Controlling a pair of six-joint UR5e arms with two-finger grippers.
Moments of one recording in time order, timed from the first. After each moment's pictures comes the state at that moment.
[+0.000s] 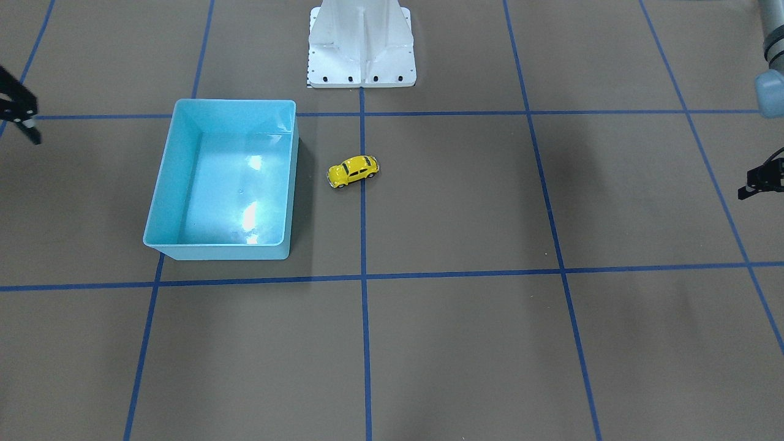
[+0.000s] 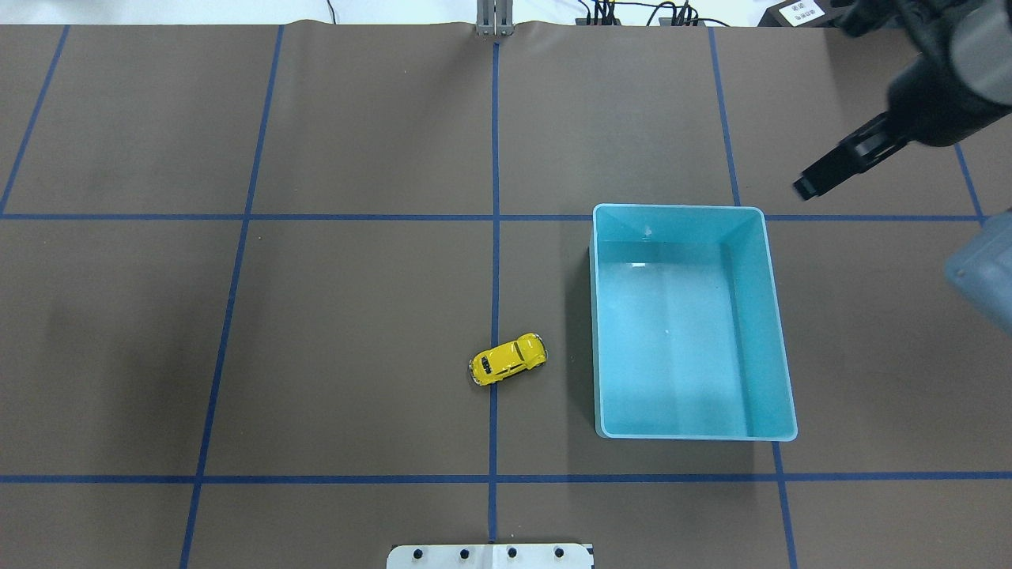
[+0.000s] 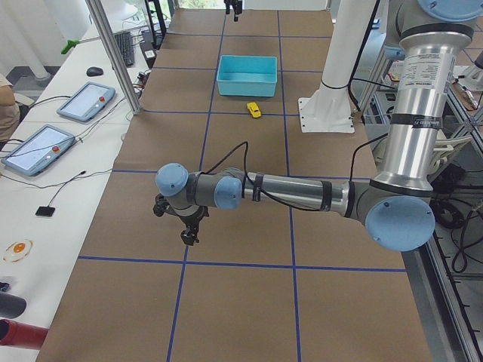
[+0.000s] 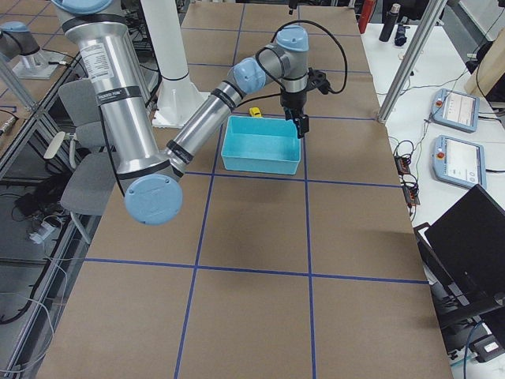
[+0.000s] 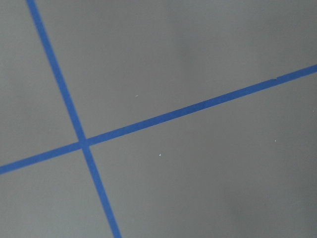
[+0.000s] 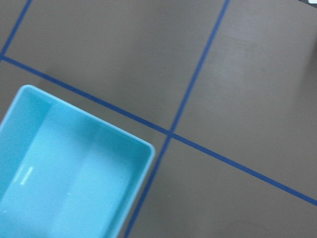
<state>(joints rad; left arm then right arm) -1.44 -1.67 -1.54 -1.53 -2.43 0.12 1.00 -1.17 2.19 -1.92 2.20 0.21</state>
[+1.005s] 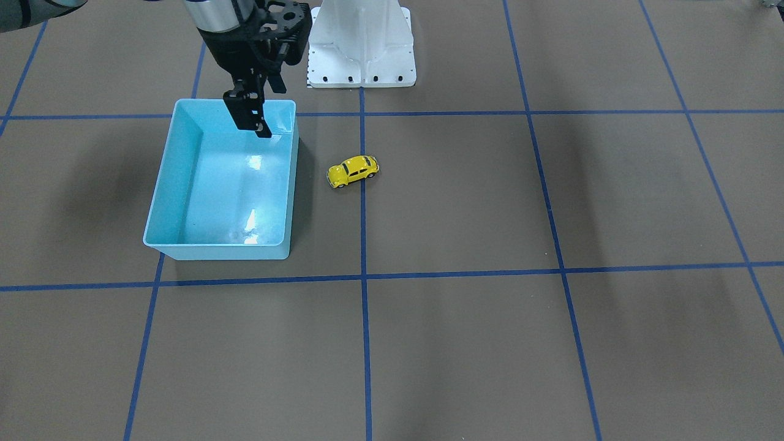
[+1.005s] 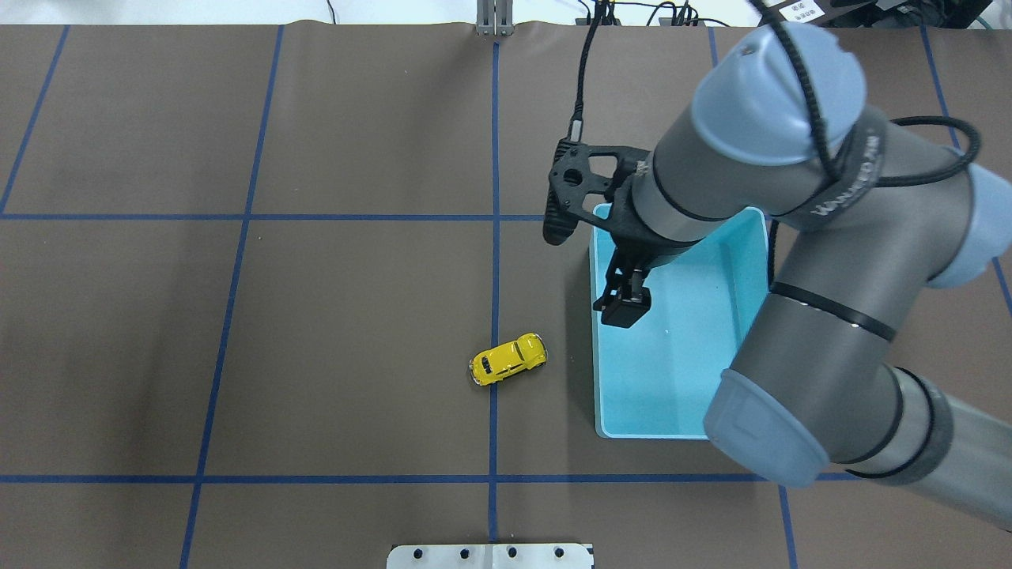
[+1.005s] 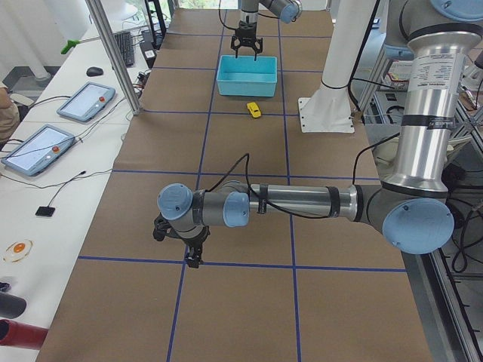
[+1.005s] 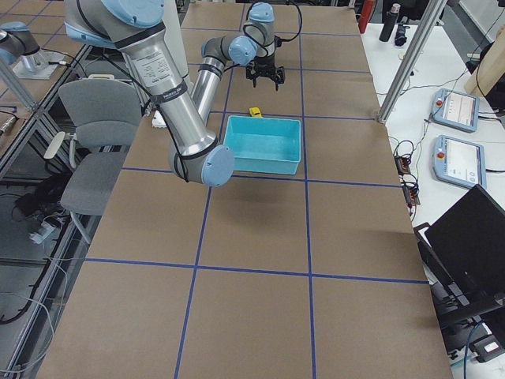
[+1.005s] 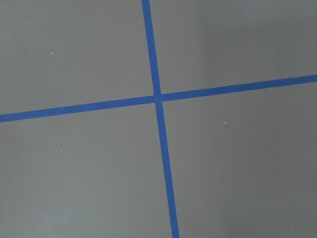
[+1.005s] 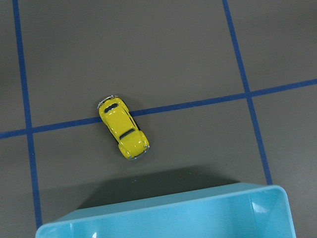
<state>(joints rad) -1.52 -1.65 -1.50 -1.53 -2.41 0.12 0.60 -0.92 2.01 -1.82 1.97 -0.29</state>
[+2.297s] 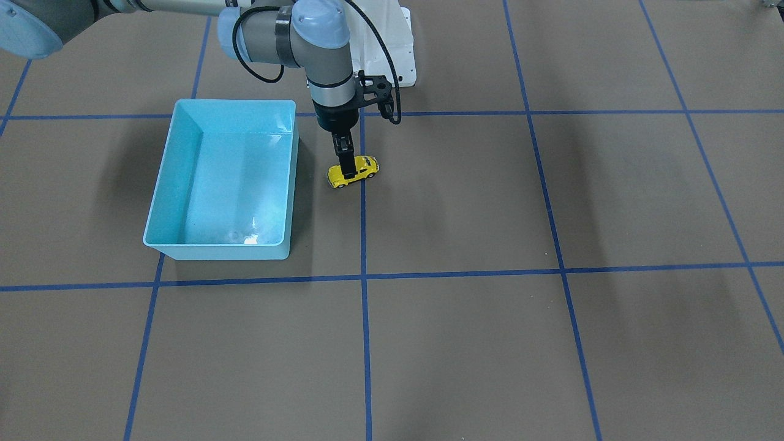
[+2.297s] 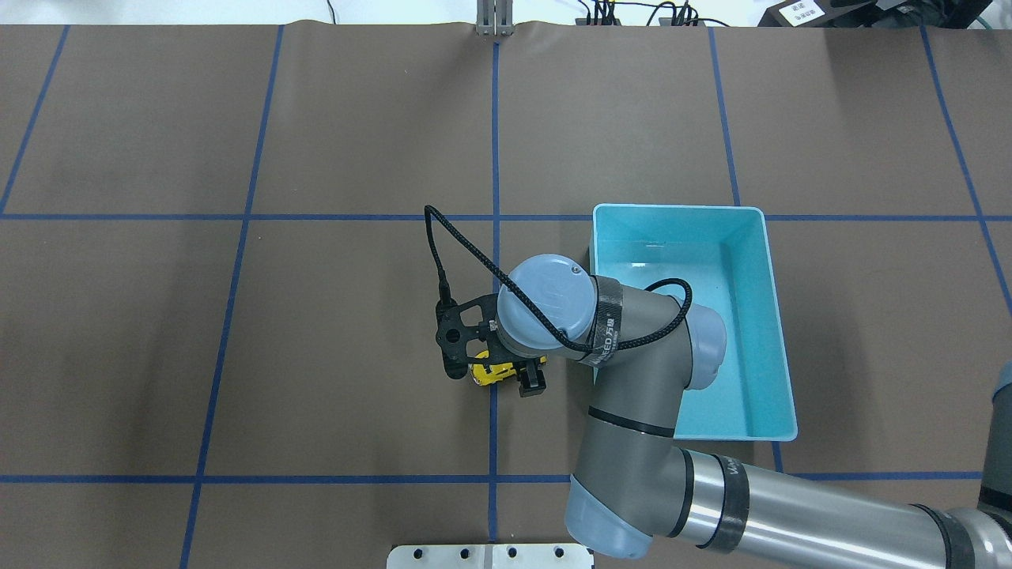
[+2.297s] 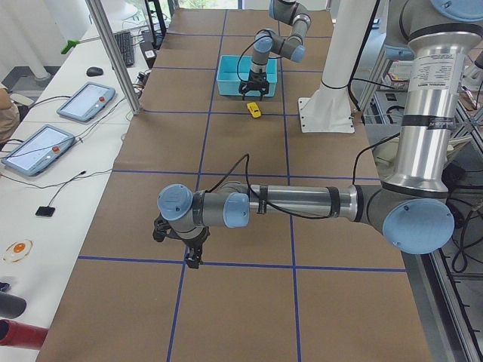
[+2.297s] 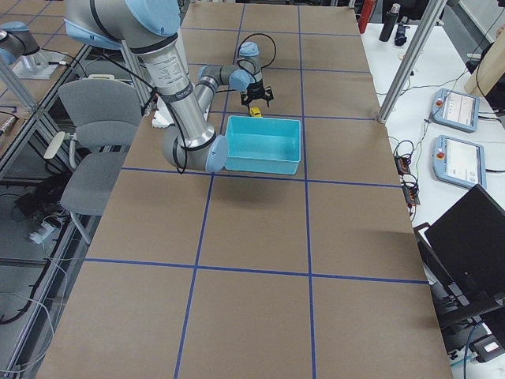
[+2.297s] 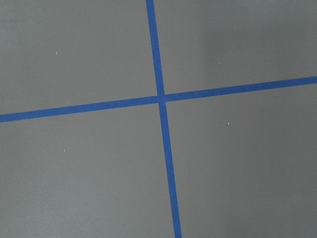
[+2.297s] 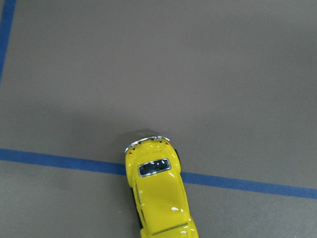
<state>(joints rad) -1.52 -1.65 -1.50 -1.53 -2.41 0.11 0.38 -0.88 1.68 -1.54 1.69 -0.43</state>
